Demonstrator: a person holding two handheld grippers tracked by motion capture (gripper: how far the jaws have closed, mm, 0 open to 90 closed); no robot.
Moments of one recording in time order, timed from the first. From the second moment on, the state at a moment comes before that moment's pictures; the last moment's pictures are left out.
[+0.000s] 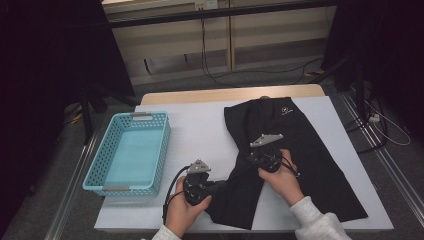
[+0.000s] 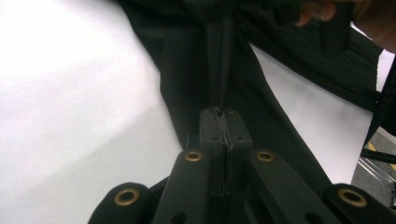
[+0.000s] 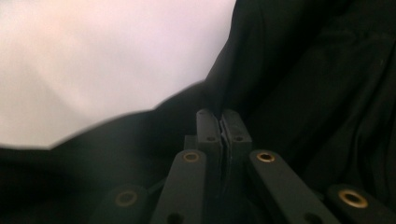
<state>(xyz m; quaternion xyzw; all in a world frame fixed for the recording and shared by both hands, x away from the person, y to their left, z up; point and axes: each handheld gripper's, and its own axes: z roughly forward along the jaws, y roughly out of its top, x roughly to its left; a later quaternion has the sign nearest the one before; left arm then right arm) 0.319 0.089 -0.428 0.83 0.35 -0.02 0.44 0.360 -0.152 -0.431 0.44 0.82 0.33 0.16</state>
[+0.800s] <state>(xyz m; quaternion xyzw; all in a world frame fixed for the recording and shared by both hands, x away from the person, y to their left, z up) 0.322 0.090 -0.437 0.83 0.36 -0.03 0.43 0.453 -0.100 -0.463 0.41 0.81 0.33 0.25</state>
